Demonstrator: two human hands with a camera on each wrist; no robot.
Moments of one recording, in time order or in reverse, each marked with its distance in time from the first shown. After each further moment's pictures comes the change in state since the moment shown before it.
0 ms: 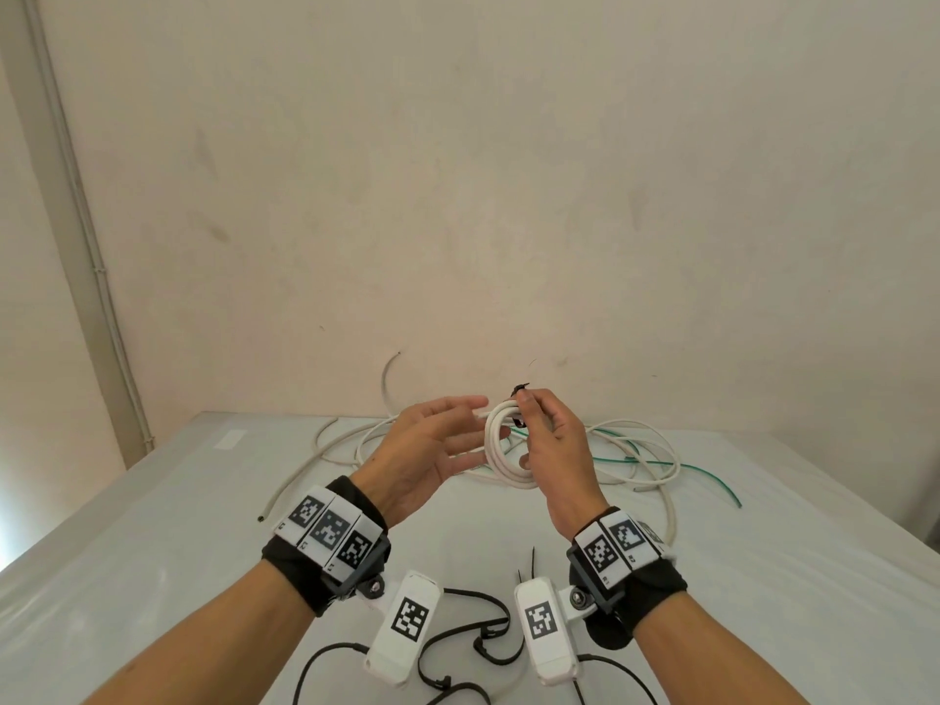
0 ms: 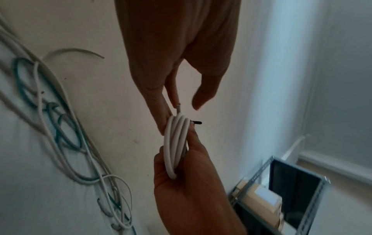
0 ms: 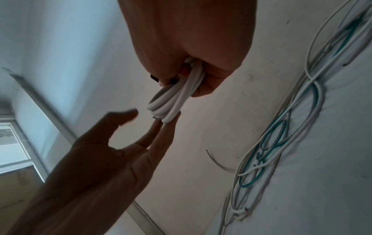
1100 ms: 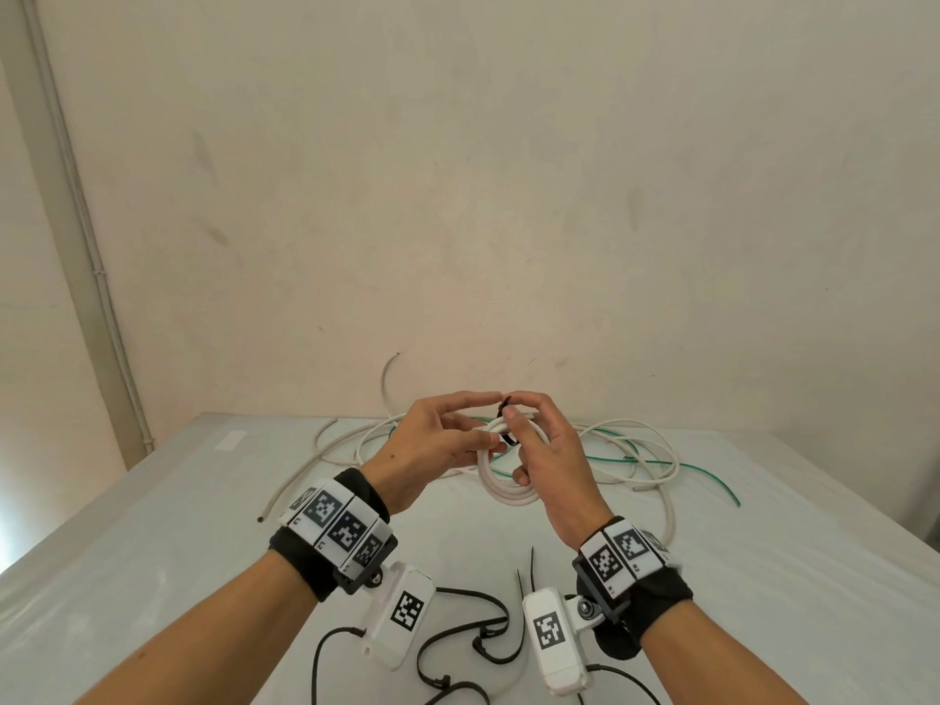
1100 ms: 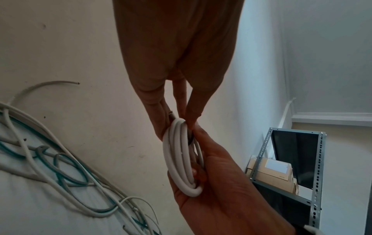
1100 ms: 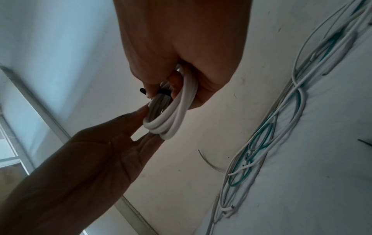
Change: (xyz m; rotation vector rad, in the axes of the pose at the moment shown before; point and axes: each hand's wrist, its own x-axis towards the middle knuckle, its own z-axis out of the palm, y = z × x) left_hand 0.003 0.001 0.001 0.388 -0.077 0.100; right_hand -0.005 0.008 -0.007 0.060 -0.130 0.007
